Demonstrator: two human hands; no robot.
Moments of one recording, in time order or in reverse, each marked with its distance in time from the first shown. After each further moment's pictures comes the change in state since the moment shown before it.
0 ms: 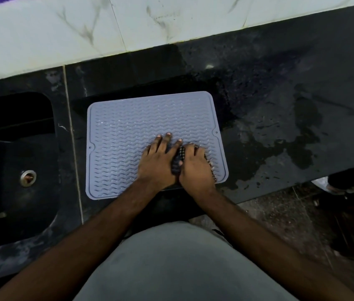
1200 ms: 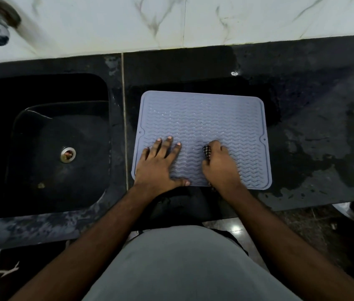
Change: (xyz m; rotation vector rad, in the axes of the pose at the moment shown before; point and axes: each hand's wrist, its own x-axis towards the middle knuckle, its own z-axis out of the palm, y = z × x) left_hand -0.079 -0.119 0.004 -0.027 0.016 -0.107; right_hand 0.010 -0.065 0.024 -0.050 -0.103 0.060
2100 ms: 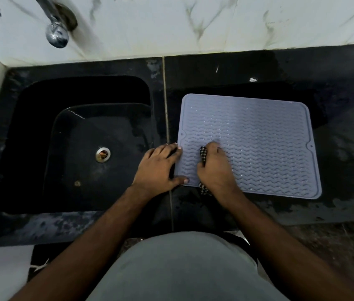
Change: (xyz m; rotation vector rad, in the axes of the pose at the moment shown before) left_hand -0.038 -0.114 -0.018 0.032 0.105 0.074; right_hand -0.008 -0.119 0.059 0.127 -0.006 -0.045
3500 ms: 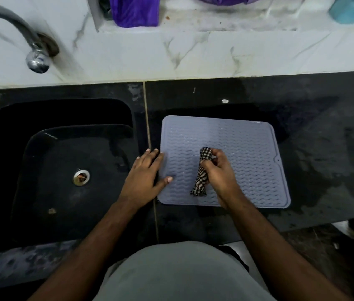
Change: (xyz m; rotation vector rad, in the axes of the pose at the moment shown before) left_hand 0.019 -0.007 -0.007 -0.300 0.092 -0.014; right_hand 0.009 0.015 -0.047 0.829 0.101 0.297
